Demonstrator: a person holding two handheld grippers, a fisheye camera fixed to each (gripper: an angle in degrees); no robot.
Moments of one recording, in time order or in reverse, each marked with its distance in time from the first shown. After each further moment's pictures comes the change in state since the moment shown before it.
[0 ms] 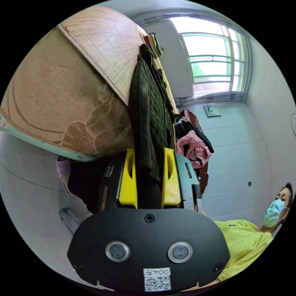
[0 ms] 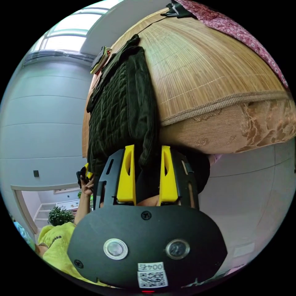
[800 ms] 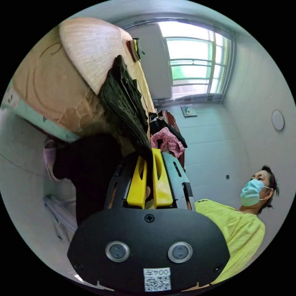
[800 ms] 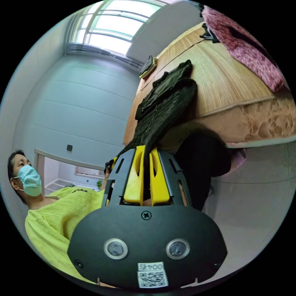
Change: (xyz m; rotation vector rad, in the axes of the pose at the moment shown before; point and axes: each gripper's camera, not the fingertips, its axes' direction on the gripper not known) left arm 0.013 0.093 -0.123 0.086 0.216 -0.027; right arm 0.006 0.140 -0.118 0.124 -0.331 -0.168
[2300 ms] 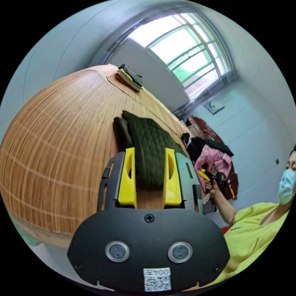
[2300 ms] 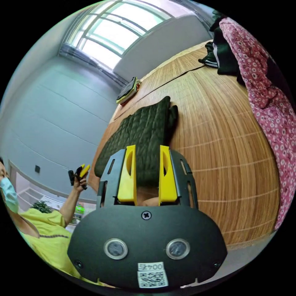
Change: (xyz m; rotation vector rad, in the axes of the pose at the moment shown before) left arm 0.036 -0.256 0.113 0.064 -0.460 0.415; right arm 0.029 -0.262 0.122 0.184 0.318 -0.154
